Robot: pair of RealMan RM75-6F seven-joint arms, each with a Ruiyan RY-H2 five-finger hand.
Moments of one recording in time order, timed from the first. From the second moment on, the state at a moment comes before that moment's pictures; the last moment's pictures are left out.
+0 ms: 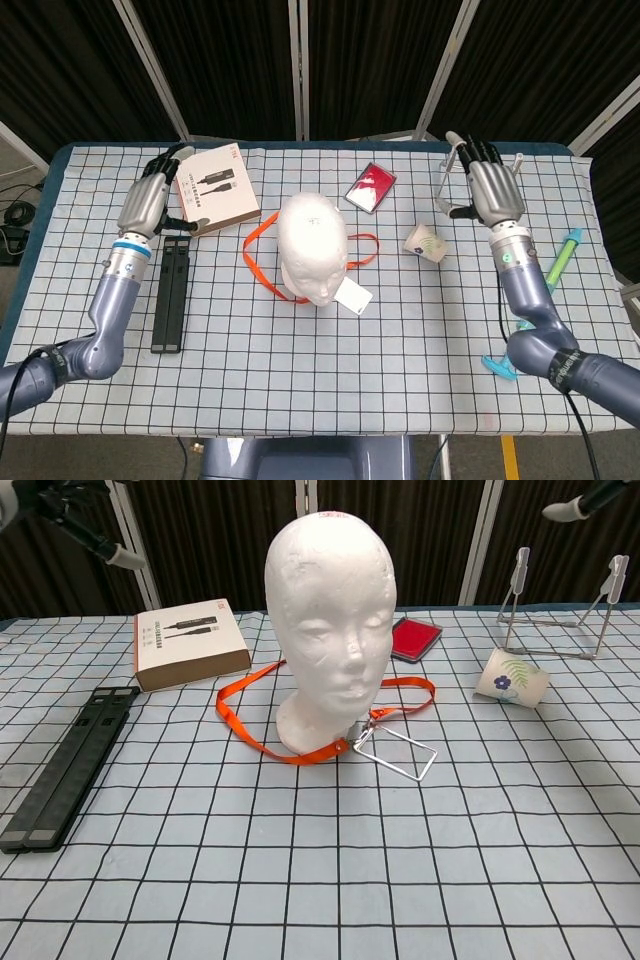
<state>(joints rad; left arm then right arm) -0.77 -1.33 -0.40 -1.52 0.85 1.00 0.07 0.80 -1.22 0.34 -1.41 -0.92 0.95 -0.01</state>
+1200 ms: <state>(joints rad) -0.29 -1.10 -0.04 -1.87 1.17 1.52 0.44 0.63 -1.37 0.01 -1.43 -1.51 0.90 0.06</state>
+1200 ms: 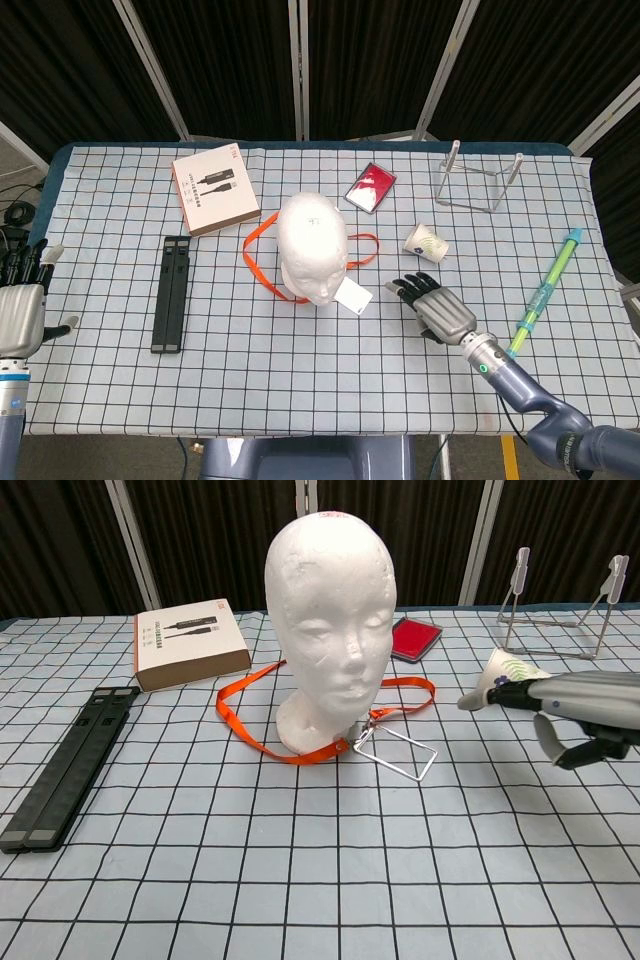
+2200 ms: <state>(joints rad) -0.26 -1.10 -0.08 -1.83 1.17 1.45 0.40 0.66 -1.46 -0.01 -1.49 -1.39 0.78 -0.11</state>
